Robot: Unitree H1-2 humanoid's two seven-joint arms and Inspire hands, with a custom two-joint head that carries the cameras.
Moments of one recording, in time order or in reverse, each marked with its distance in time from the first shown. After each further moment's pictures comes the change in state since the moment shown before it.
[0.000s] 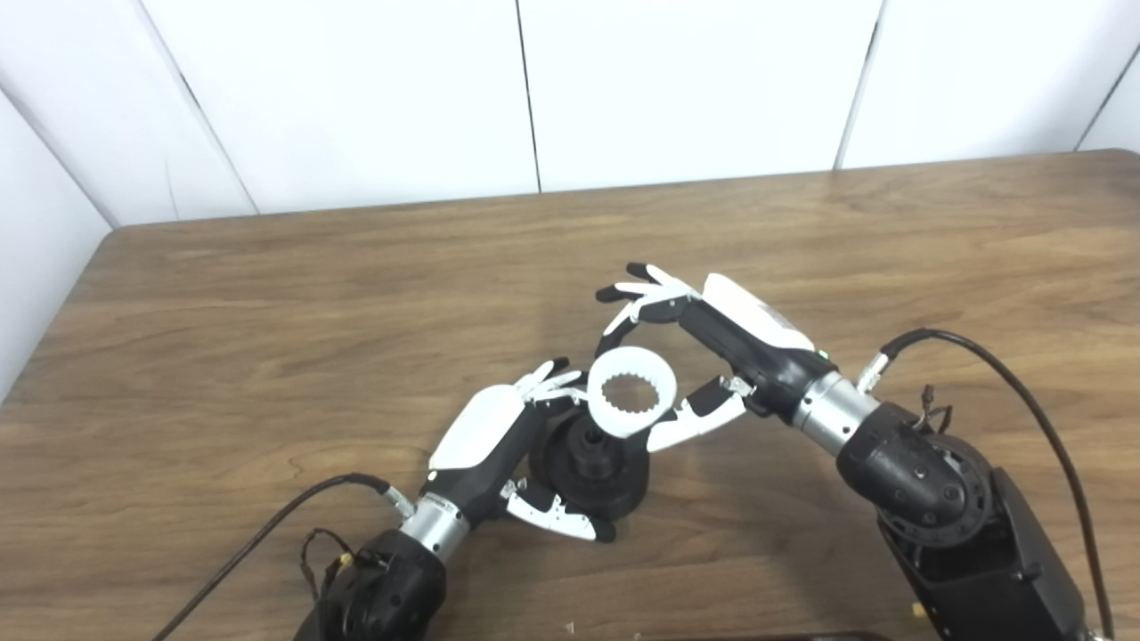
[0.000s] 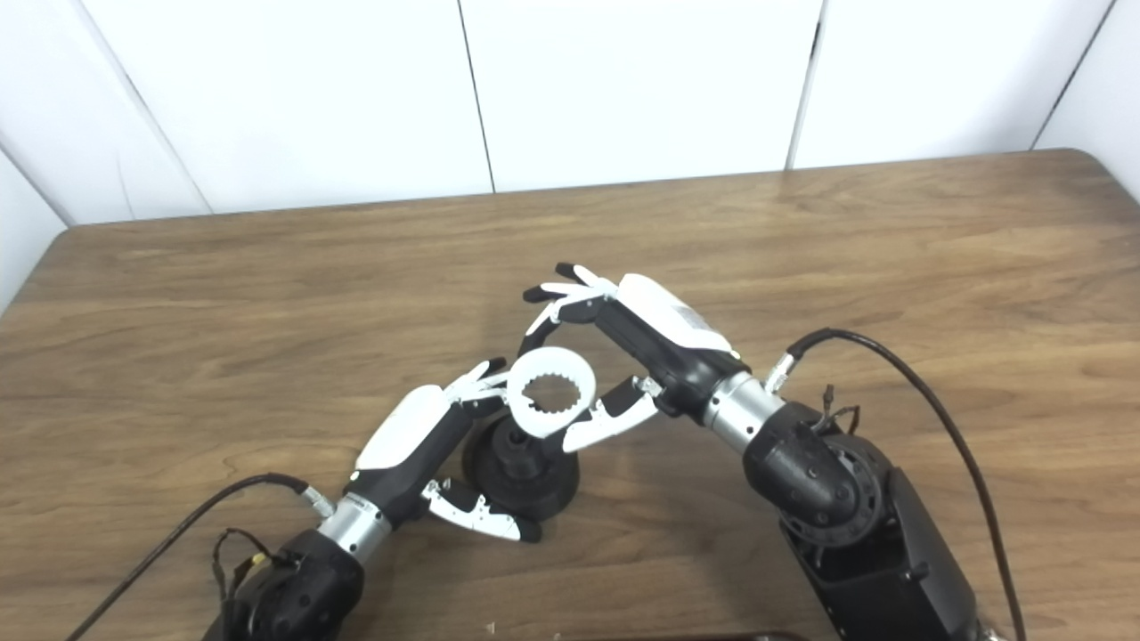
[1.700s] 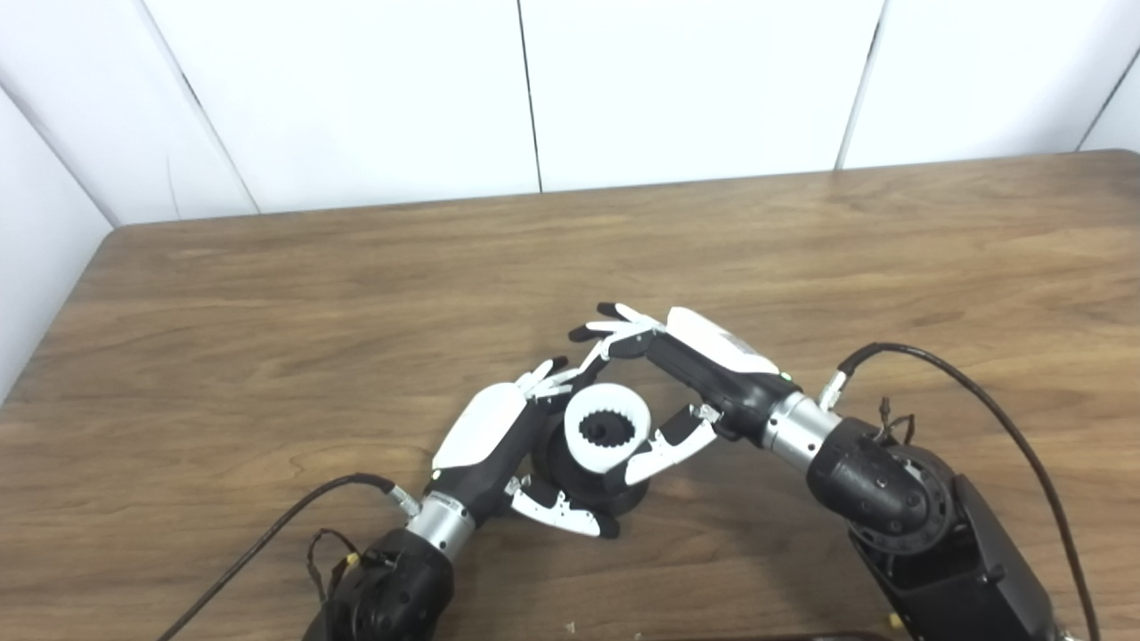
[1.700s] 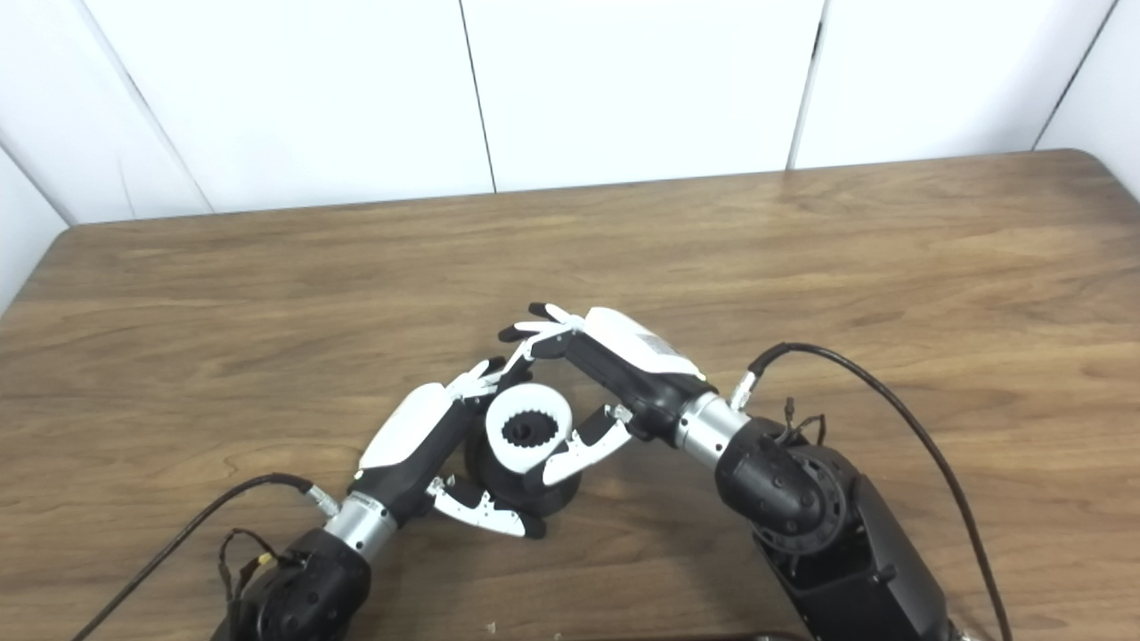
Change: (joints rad) left arm 0.002 -0.020 -0.004 -0.016 0.005 0.039 0.000; right arm 0.002 0.021 0.057 0.059 -0.020 -0.011 0.019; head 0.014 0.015
